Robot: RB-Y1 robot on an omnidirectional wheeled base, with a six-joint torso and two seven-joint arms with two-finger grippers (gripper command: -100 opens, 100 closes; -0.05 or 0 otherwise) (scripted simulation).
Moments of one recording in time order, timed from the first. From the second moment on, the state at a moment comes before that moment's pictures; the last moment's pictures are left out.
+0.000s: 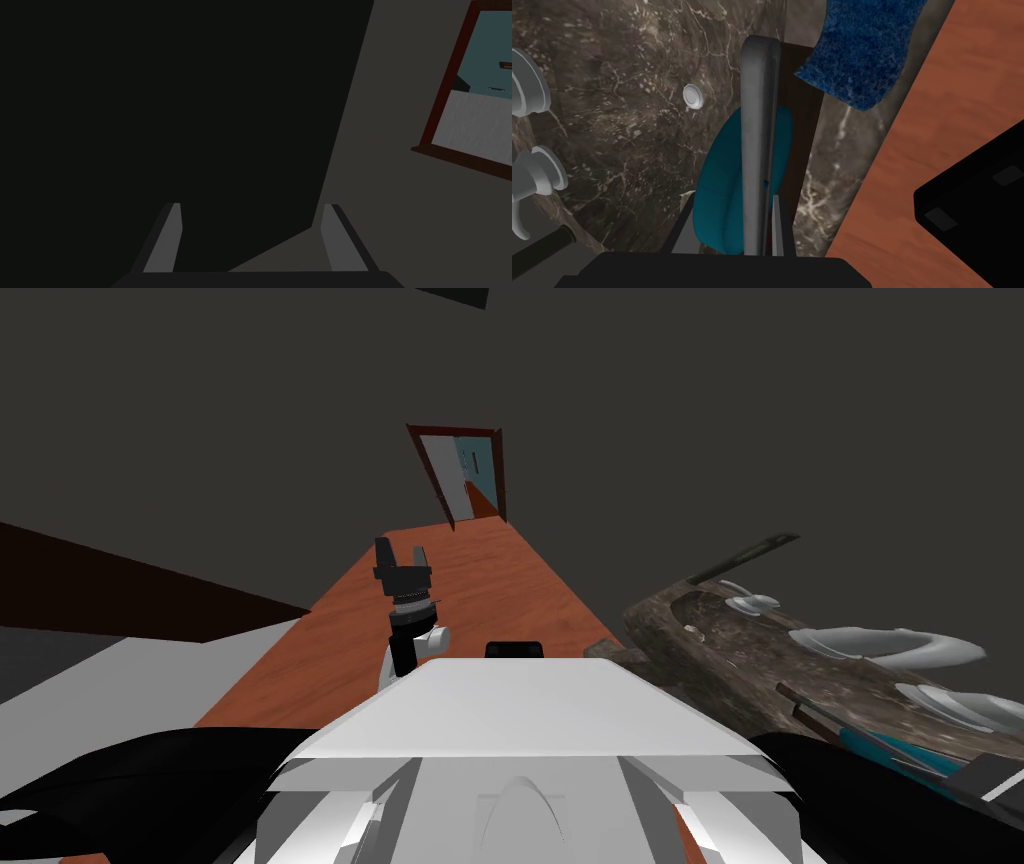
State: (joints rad) left arm 0.47 -0.02 0.03 -2.36 -0.06 -0.50 0.12; right arm 1.29 -1.50 -0.21 -0.82 0.34 -0.70 0.67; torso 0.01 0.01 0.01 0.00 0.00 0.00
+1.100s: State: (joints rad) left arm 0.47 -0.02 0.03 -2.36 -0.06 -0.50 0.12; right arm 1.30 -1.66 -0.25 -0.92 0.47 -0.61 0.37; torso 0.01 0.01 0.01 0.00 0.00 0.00
